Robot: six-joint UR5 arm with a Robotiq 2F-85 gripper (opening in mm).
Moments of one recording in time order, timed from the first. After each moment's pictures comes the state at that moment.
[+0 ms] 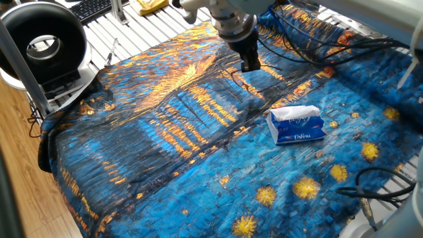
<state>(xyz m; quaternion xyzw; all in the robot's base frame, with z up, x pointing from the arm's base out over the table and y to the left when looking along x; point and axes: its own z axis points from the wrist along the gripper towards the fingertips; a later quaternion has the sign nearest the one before) 0.496 -0.091 0.149 0.33 -0.91 0.20 0.14</state>
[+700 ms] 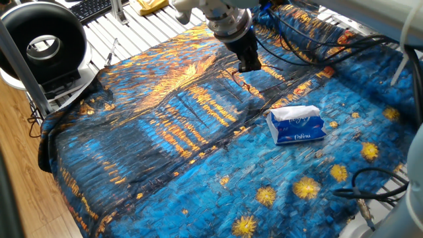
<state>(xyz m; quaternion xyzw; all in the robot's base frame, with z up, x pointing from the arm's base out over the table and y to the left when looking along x) 0.493 -0.078 0.150 0.31 -0.92 0.19 0.15</state>
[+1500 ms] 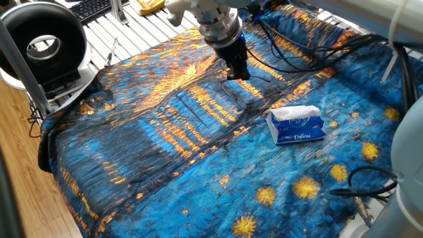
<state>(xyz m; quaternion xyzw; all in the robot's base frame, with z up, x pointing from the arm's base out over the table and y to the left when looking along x) 0.501 -0.053 0.130 0.31 -0.93 0.16 0.15</state>
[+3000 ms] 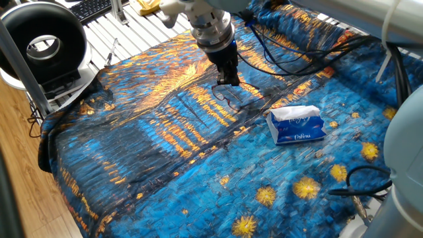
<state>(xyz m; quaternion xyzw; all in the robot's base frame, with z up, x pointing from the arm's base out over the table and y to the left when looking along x) 0.514 -0.030 0.114 0.30 -0.94 0.13 0.12</state>
